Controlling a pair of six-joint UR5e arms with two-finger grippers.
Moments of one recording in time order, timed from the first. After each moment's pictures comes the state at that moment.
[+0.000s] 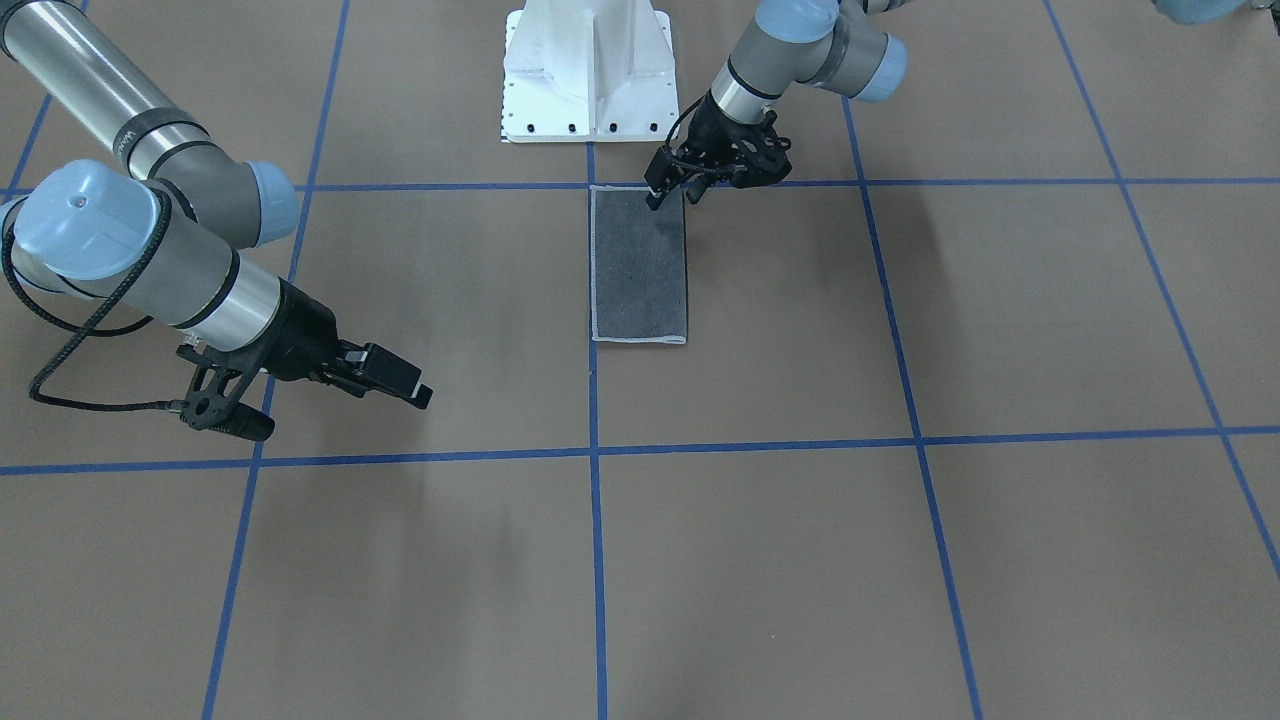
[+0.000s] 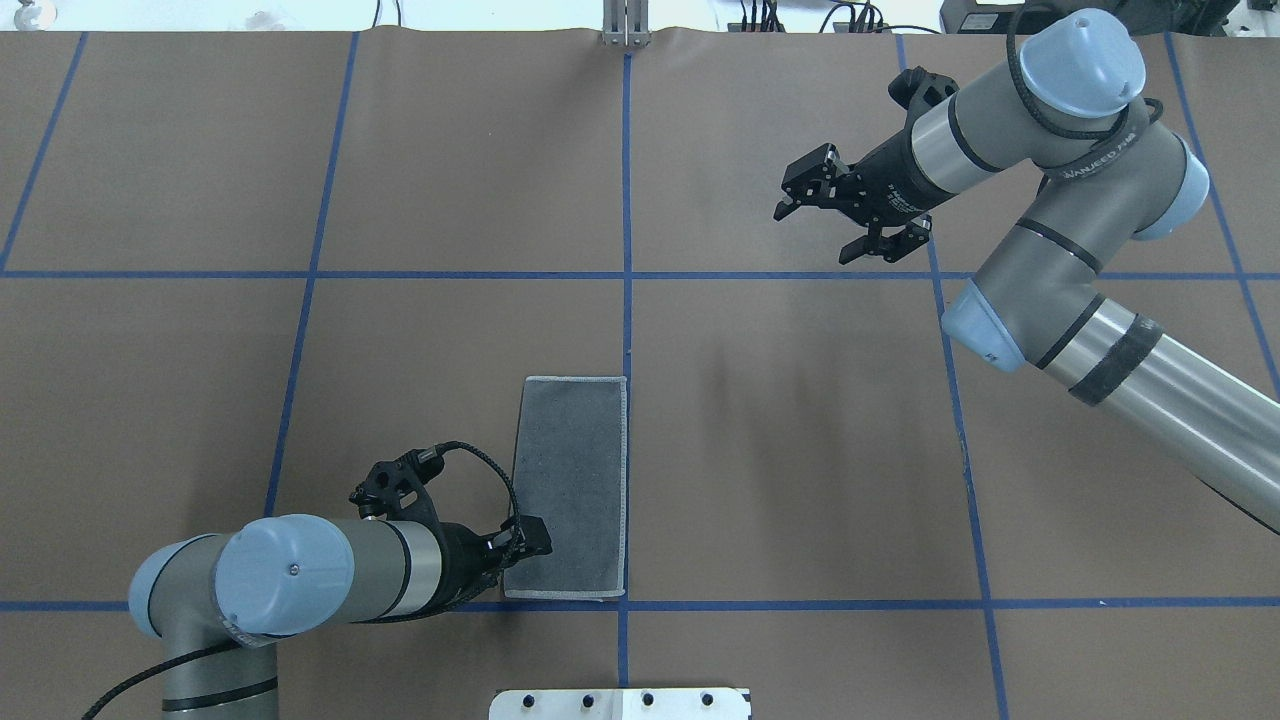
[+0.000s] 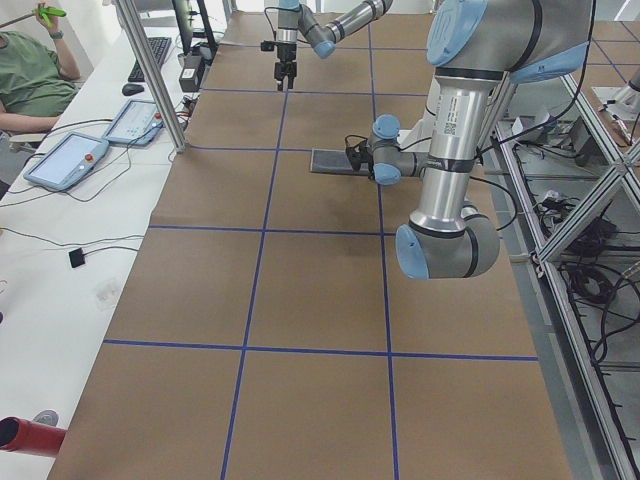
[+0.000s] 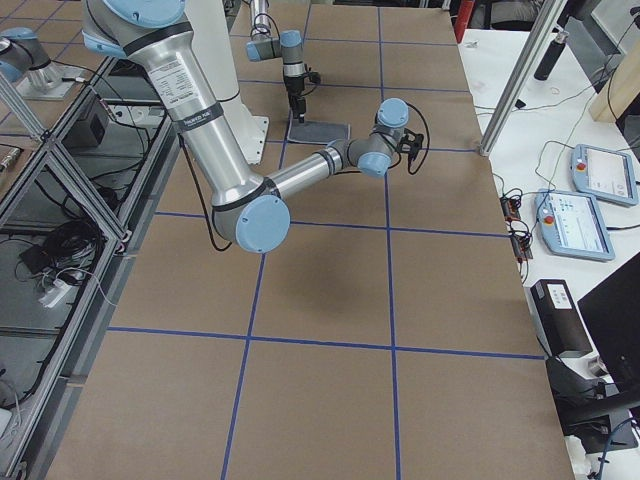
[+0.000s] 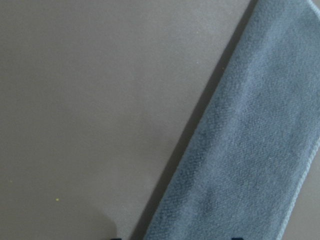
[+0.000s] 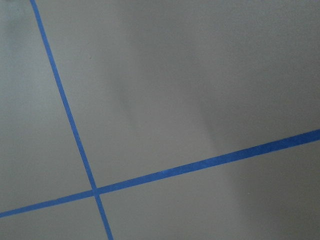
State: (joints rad) left arm -0.21 -1.85 -1.83 -2.22 -1.65 -1.92; right arm 0.89 -1.06 1.47 -0.88 2.31 1.55
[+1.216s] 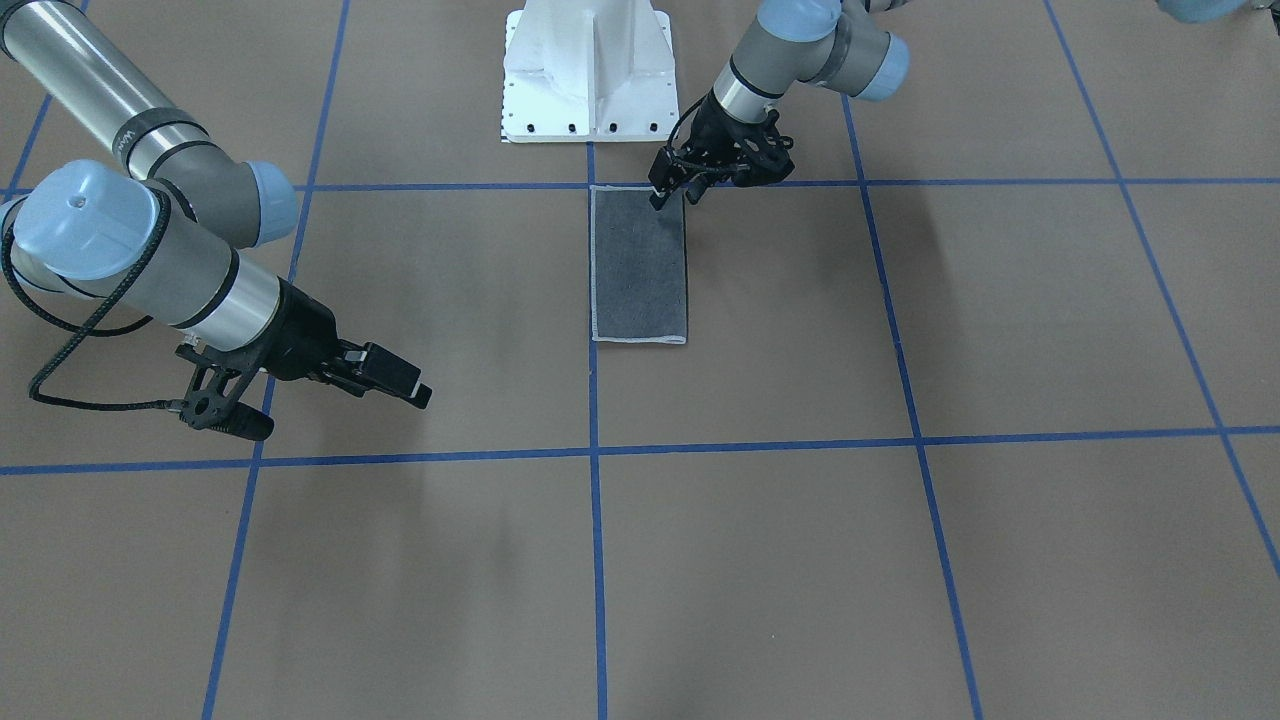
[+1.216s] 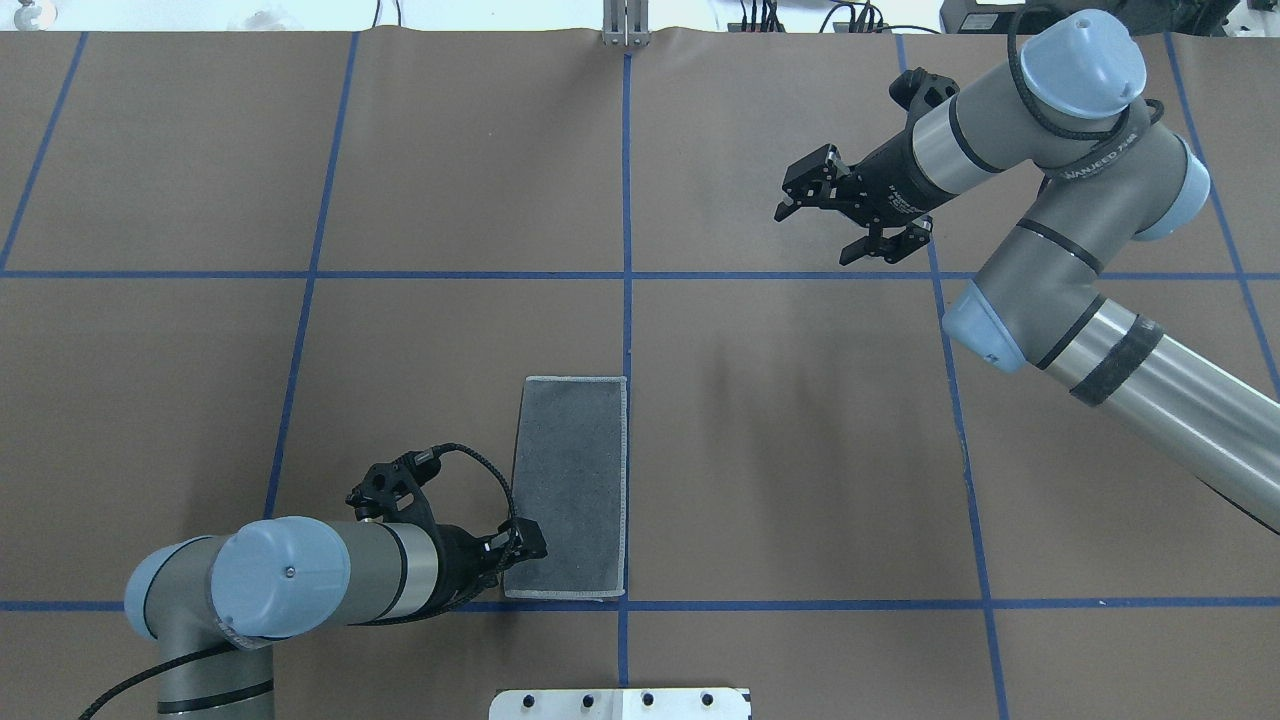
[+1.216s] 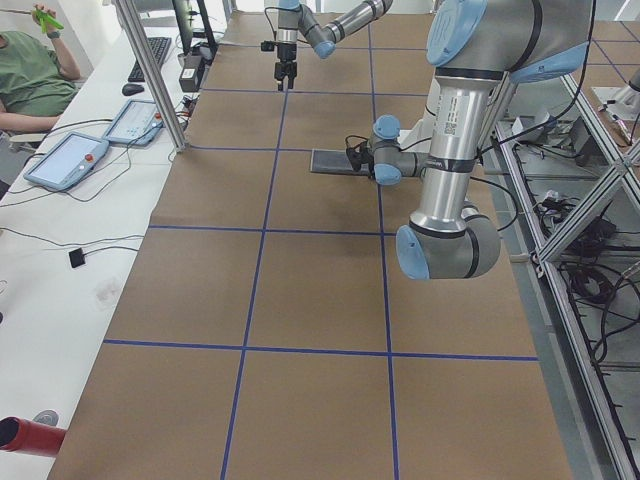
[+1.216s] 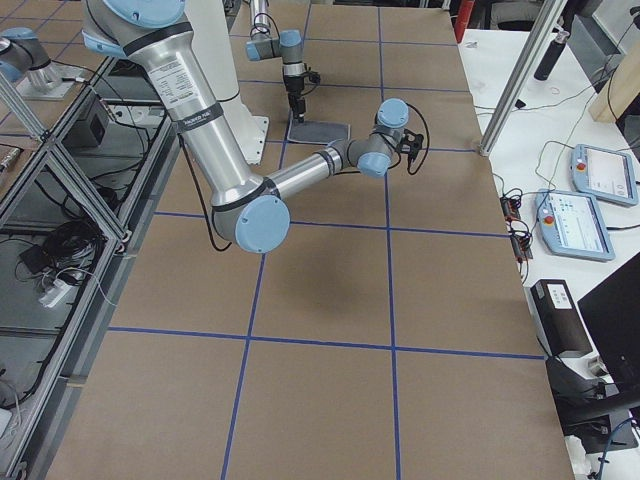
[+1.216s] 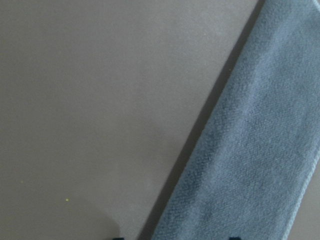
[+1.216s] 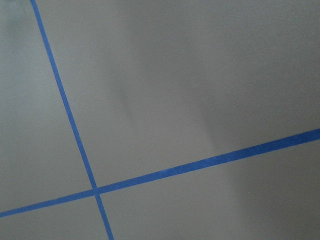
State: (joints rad) left arm -0.21 -1.85 -1.84 -2.22 -1.64 -1.93; right arm 0.89 -1.06 1.47 -0.88 2.31 1.55
